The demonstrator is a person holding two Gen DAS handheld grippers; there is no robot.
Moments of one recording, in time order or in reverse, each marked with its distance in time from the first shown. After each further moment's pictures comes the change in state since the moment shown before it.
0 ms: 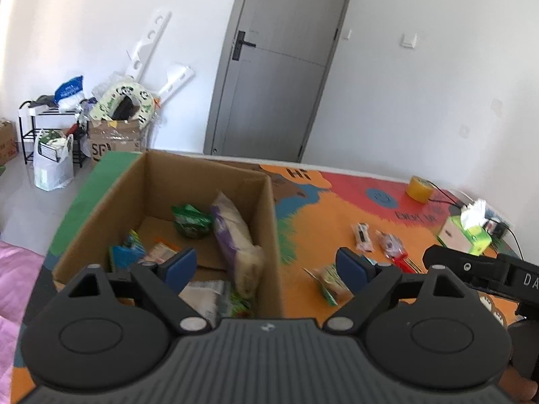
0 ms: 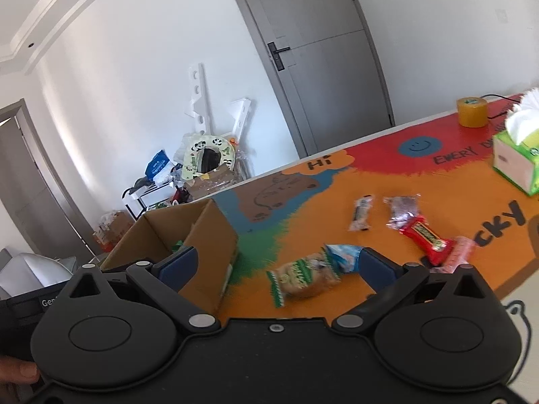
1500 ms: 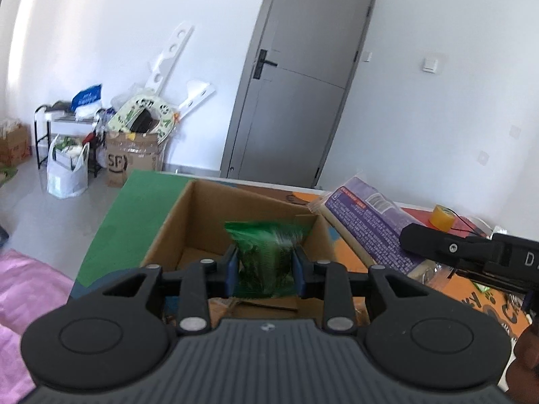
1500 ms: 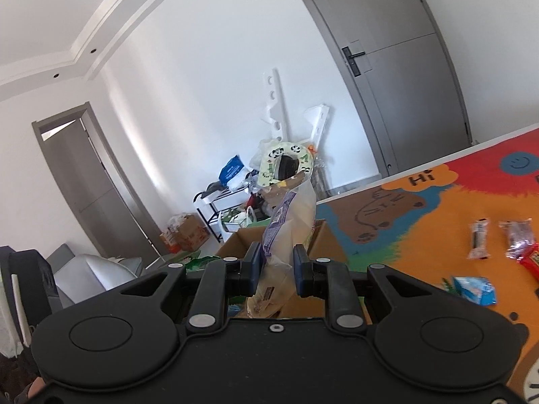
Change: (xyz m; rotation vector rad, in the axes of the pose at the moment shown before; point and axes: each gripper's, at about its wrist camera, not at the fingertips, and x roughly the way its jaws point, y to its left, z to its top) left arm 0.009 0.056 0.020 -0.062 -0.074 0.038; right arm 0.055 0.067 0.018 -0.057 -0.013 0.292
